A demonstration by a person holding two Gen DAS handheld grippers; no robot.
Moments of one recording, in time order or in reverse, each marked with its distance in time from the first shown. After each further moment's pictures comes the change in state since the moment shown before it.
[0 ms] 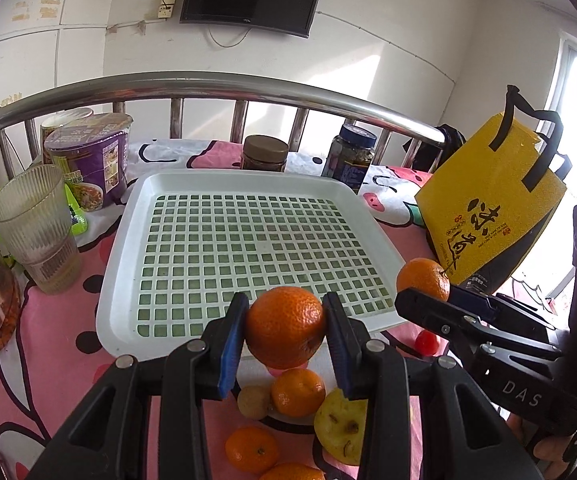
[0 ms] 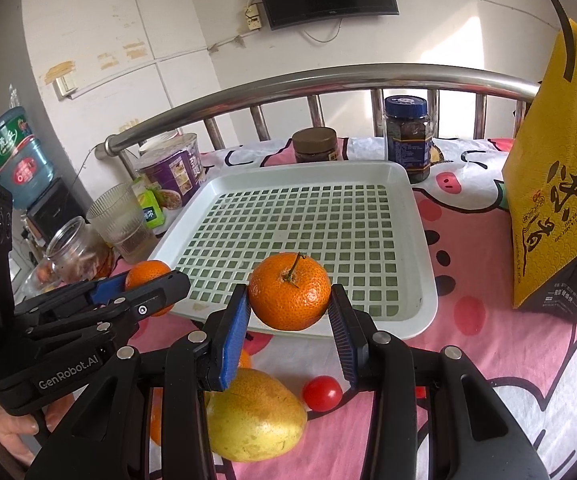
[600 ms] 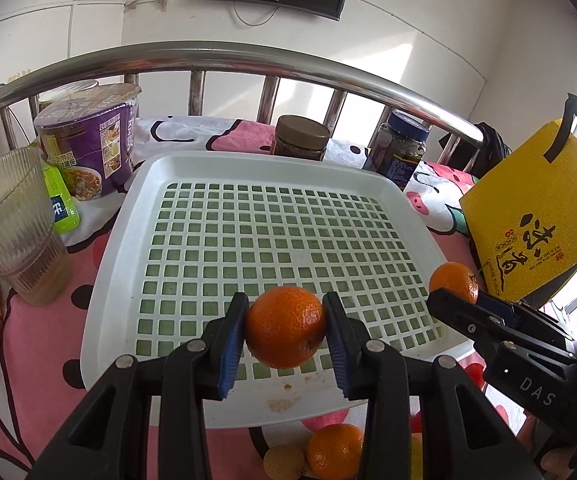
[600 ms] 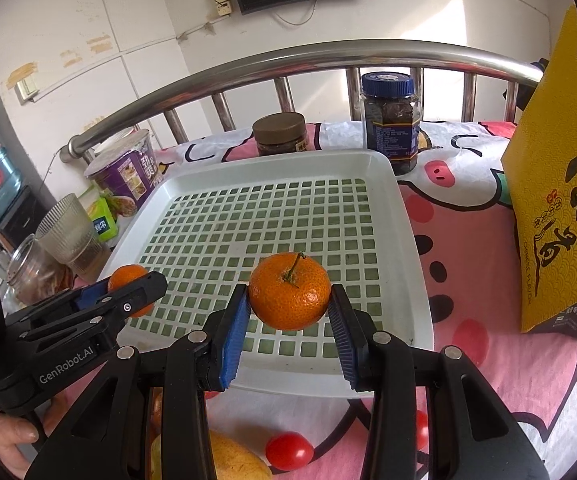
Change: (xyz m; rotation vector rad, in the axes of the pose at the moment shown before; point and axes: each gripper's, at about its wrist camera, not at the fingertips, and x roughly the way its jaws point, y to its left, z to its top) left arm 0.058 0.023 0.018 -0.061 0.064 0.066; right arm 0.054 -0.025 0.022 0.051 0.060 -0.074
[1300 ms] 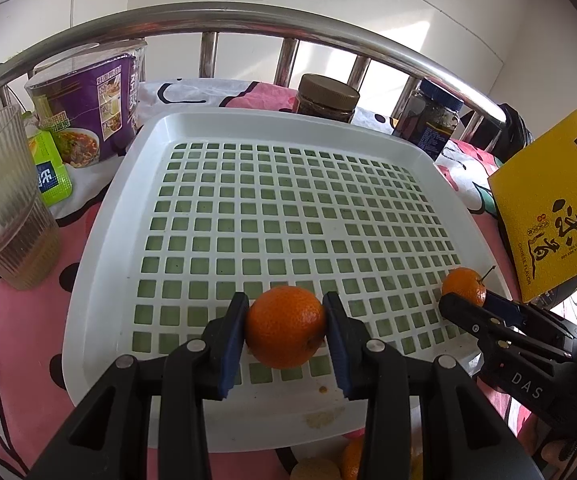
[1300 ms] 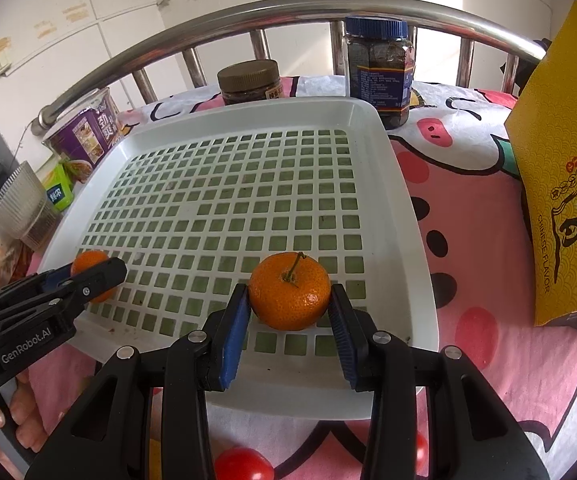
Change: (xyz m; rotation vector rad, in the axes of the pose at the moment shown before) left arm 0.033 0.012 -0.006 -0.017 0.096 0.039; right arm 0.043 -0.017 -0.011 -0.018 0.116 -0.075
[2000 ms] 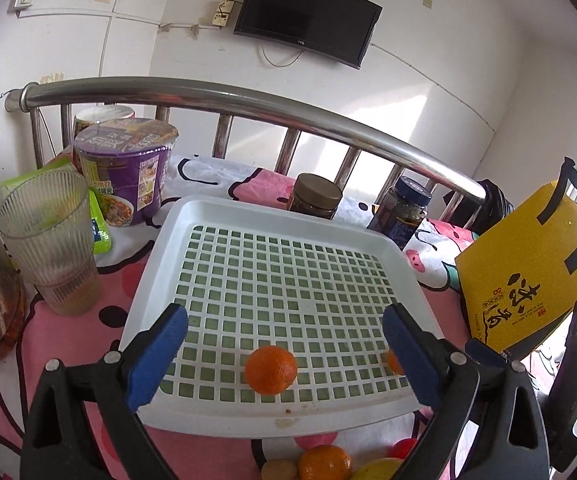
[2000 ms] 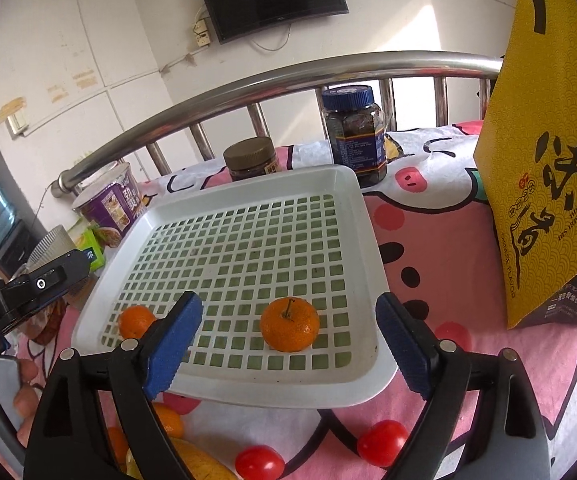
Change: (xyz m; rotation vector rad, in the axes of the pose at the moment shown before) left arm -0.076 -0.004 0.009 -0.076 -0.270 -0.037; right arm -0.056 -0.013 -0.004 0.100 -0.237 0.063
